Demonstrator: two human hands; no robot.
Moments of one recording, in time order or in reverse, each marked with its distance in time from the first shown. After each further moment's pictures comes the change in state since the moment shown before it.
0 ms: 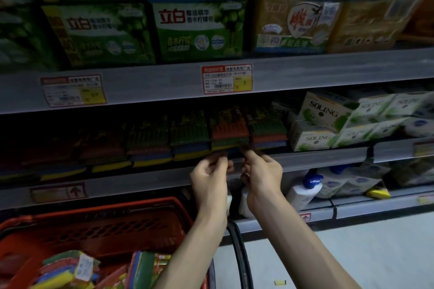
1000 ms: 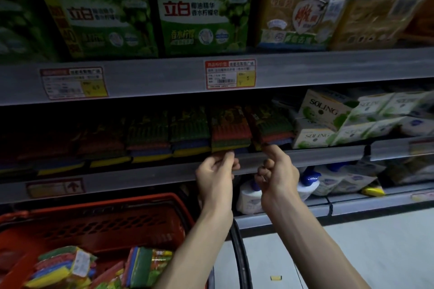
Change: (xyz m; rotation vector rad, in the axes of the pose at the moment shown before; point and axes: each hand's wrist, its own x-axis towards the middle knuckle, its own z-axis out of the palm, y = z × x) left_hand -0.001 -0.008 0.007 0.001 -0.019 -0.071; right_hand 0.001 -0.013 -0.020 0.167 0.141 0.048
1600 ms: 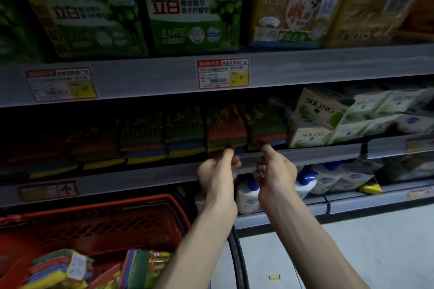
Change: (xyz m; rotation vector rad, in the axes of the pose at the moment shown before) left_hand 0.001 0.003 0.018 -0.059 0.066 -0.153; right_hand 0.011 0.000 0.001 -0.028 0.032 -0.034
